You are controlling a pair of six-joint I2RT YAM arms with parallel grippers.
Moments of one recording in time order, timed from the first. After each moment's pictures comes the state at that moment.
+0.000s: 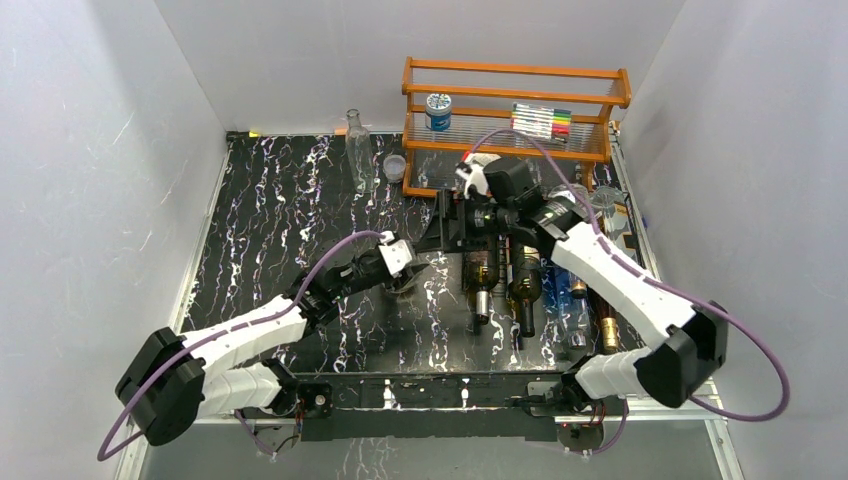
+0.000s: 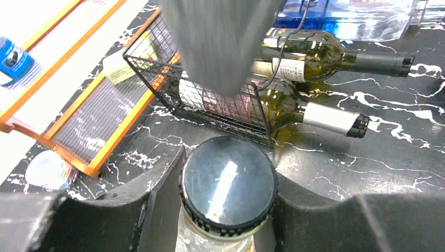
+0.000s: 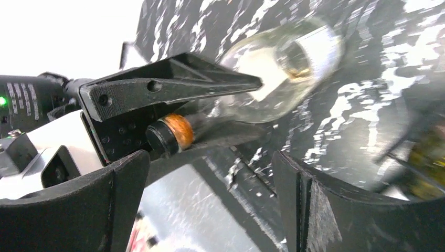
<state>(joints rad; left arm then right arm) -0.77 1.13 0.53 0.47 0.36 0.36 0.69 1.35 1.26 -0.58 -0.55 0.63</state>
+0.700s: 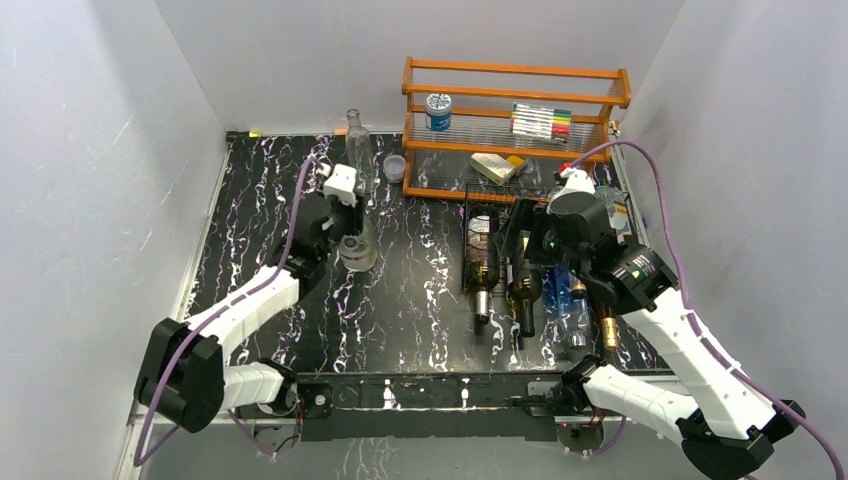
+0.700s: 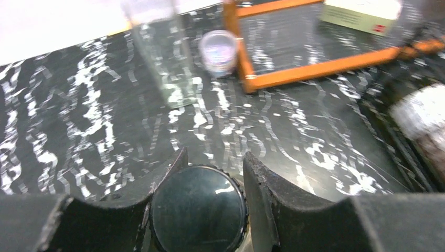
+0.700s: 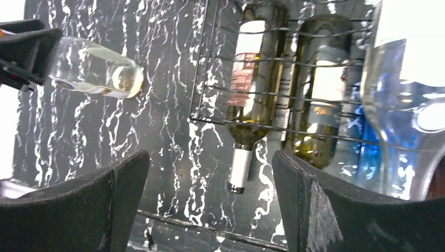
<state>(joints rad) -0.49 1.20 0.68 0.30 -0.11 0.05 0.68 0.89 1.16 -0.85 0.20 0.62</state>
